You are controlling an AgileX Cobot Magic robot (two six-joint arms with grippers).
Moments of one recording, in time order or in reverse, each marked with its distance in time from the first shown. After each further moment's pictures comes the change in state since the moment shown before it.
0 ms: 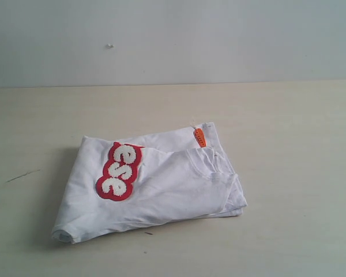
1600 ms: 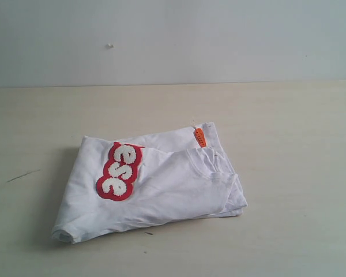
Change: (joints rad) left arm 0.000 0.000 0.000 -0.002 0.008 0.000; right arm 0.000 0.000 0.000 -0.002 0.002 -0.010
